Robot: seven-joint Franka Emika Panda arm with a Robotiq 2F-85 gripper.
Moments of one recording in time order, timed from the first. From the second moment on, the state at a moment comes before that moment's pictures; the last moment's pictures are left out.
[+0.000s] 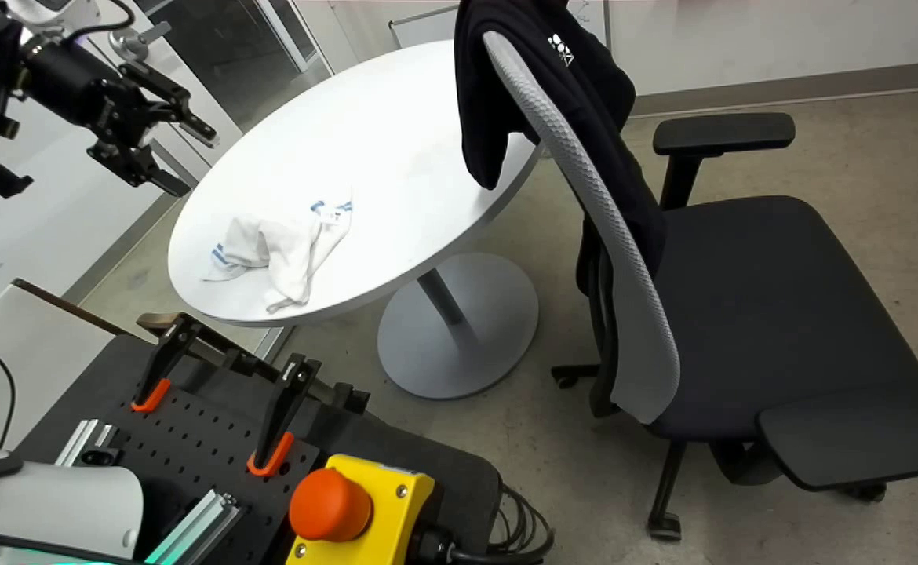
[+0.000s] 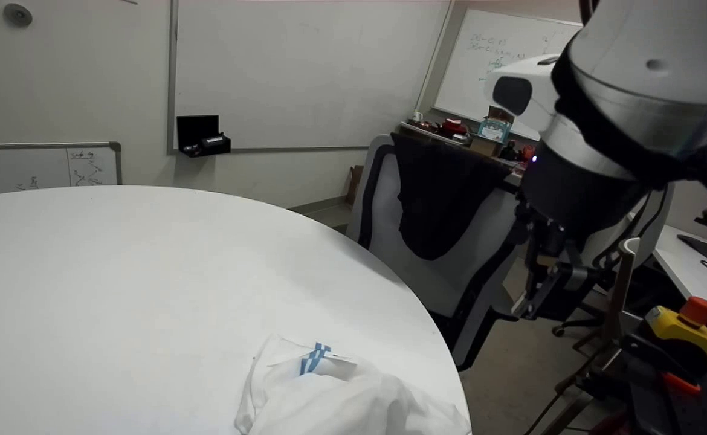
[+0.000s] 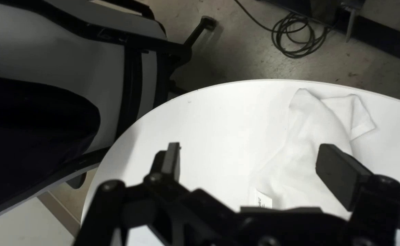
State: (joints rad) arm 0.20 0.04 0.29 -2.55 -0.67 2.28 0.54
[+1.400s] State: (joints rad) arm 0.23 0.63 0.14 -2.24 -0.65 2.61 0.04
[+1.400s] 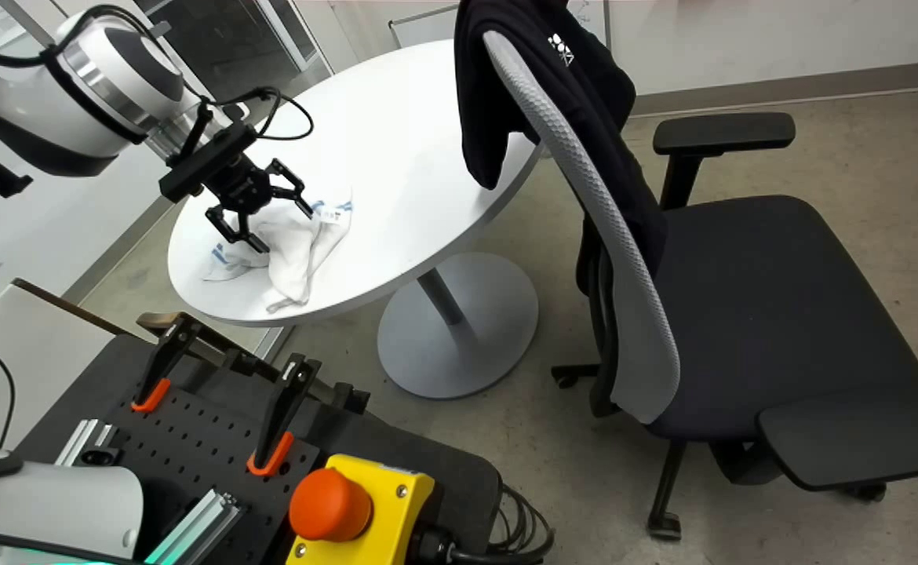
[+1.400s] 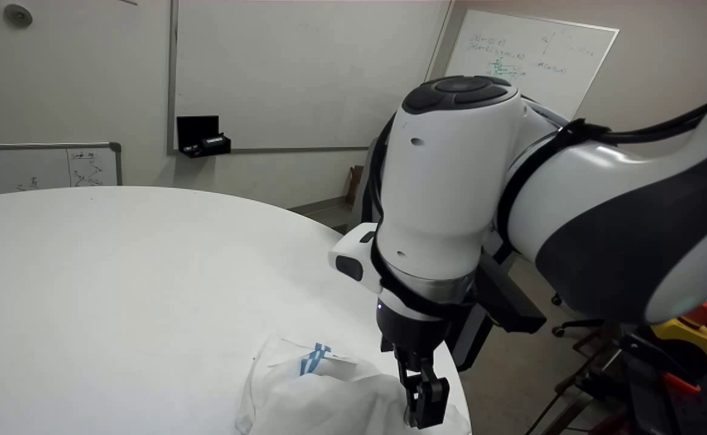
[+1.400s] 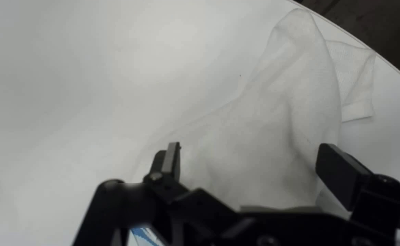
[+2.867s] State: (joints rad) arm 0.32 0.57 0.11 -2.20 -0.58 2.52 0.01
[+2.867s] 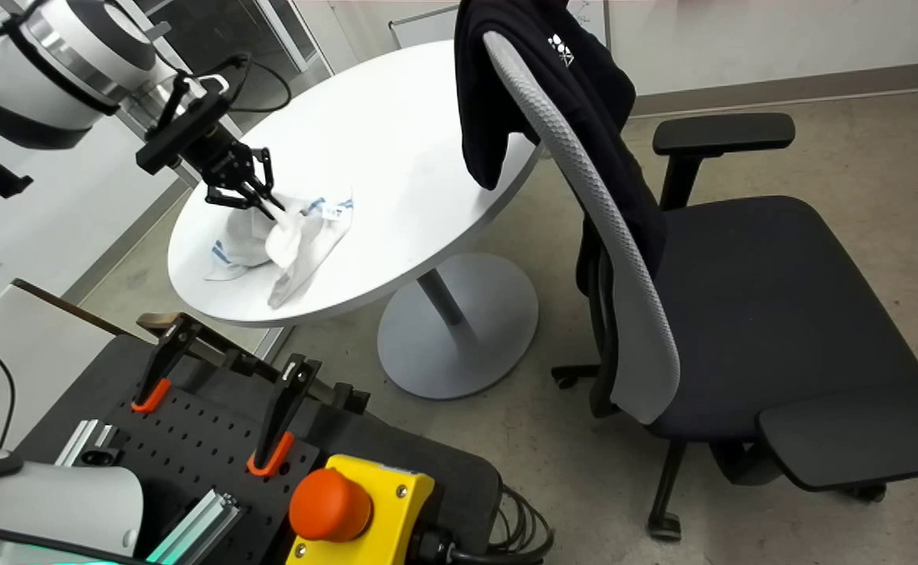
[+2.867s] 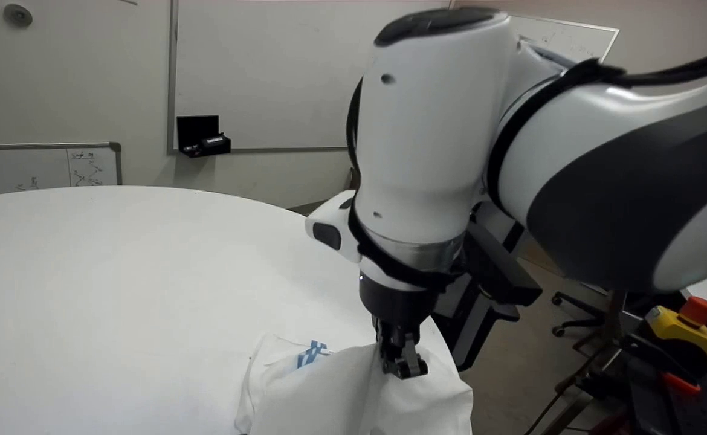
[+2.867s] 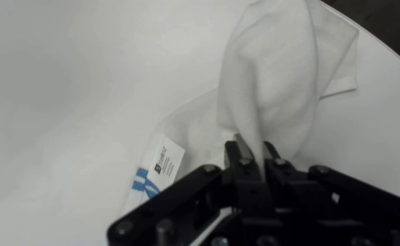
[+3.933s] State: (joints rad) arm 0.27 -0.14 0.17 -2.48 -0.58 2.40 0.33
